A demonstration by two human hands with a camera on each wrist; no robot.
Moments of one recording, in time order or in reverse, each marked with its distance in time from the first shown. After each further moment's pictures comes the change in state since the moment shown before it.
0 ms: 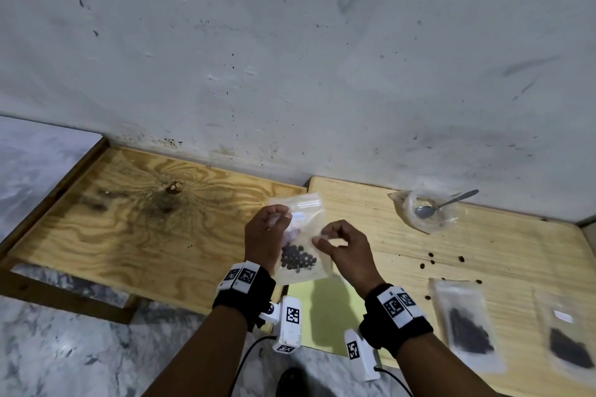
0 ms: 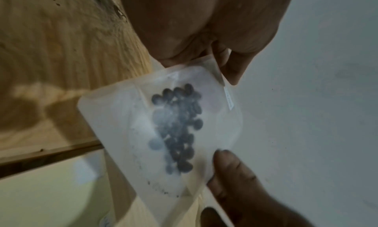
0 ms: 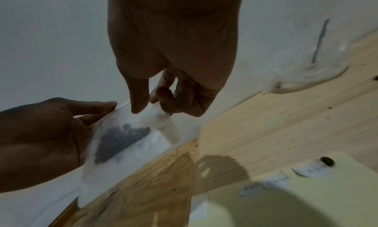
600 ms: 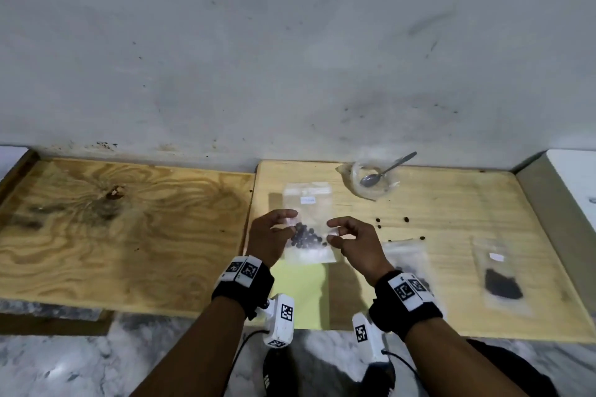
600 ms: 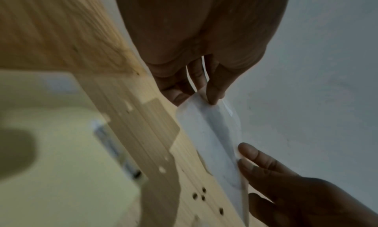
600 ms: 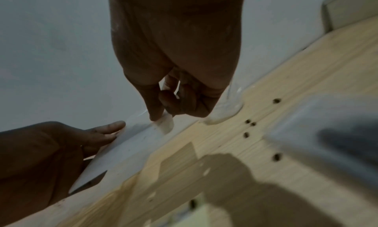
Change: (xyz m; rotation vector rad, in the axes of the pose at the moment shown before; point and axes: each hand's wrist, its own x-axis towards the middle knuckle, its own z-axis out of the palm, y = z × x) left_hand -0.044 -0.034 0.089 0.341 -0.332 -0.038; right_hand -0.022 0.033 -0.126 -0.050 0.071 0.171
